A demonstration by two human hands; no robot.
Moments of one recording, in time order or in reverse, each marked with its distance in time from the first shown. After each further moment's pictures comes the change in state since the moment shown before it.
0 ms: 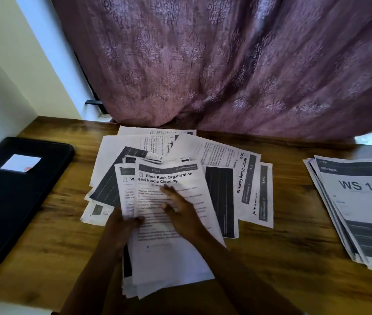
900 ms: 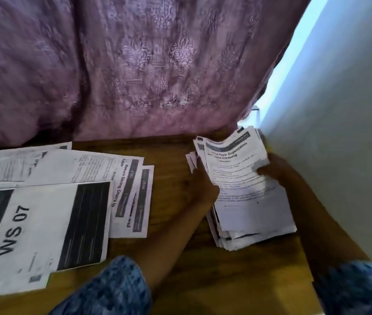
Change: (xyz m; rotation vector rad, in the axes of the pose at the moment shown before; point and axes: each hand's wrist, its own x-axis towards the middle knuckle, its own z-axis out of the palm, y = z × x) left_hand -0.017 -0.009 0.503 0.493 -0.459 0.358; right_hand -0.133 0.160 -0.516 -0.186 0.520 0.625
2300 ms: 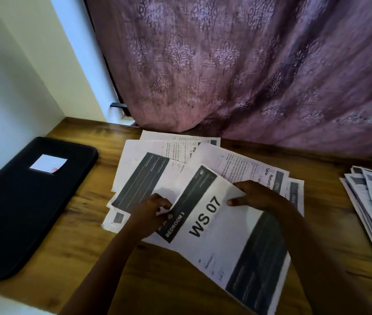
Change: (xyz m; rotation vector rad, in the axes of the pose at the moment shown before) left_hand -0.175 -0.205 -0.443 0.600 0.045 -0.193; right_hand -0.149 -0.252 0.344 -0.338 -0.689 -0.468
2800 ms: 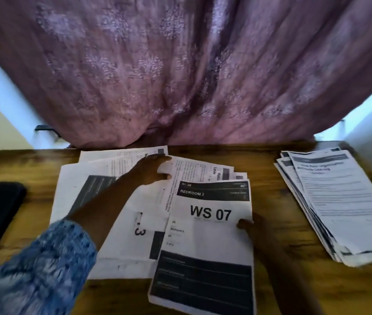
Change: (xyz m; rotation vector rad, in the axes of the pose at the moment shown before) left_hand 0.192 0.088 -0.002 0.210 -0.156 0.331; right_hand -0.090 0.084 0.042 0.869 0.659 0.429
